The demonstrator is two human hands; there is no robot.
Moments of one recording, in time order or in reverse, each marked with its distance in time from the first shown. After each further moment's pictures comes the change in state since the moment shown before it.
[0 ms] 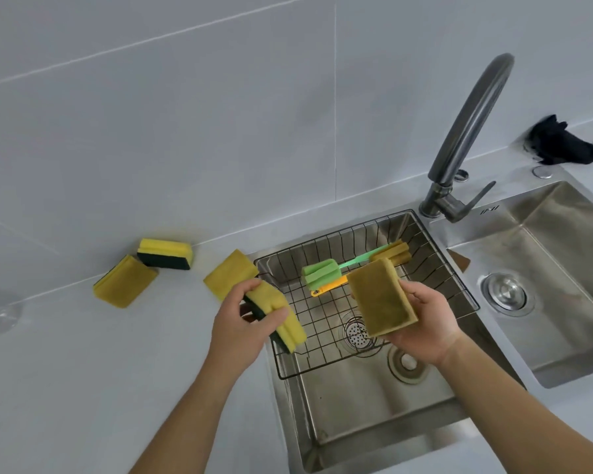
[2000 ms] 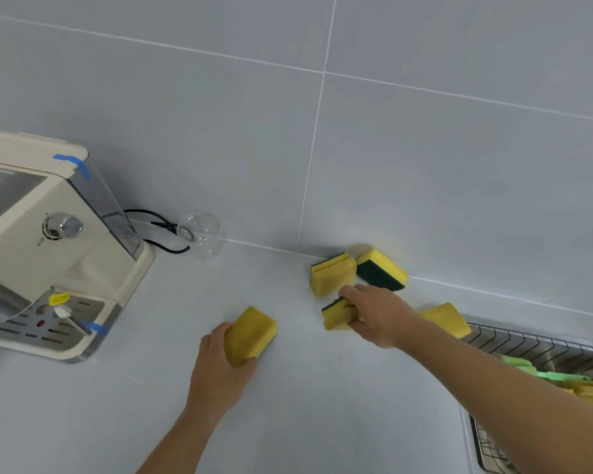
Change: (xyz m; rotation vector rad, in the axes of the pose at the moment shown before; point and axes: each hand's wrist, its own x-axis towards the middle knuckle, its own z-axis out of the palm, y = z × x) left_hand -0.019 -0.213 -0.345 0.206 0.444 -0.251; right_hand 0.177 0.213 0.360 -2.475 -0.393 -0.594
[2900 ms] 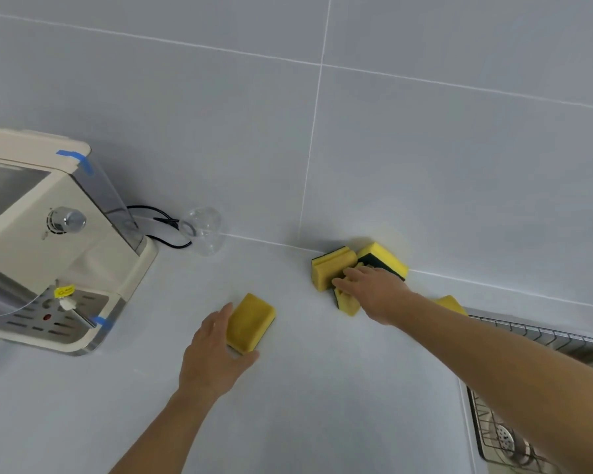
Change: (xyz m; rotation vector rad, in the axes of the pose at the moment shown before) left_hand 0.008 -0.006 -0.016 0.293 -0.077 0.134; right_hand 0.024 0.015 -0.004 -0.457 -0.149 -0.095
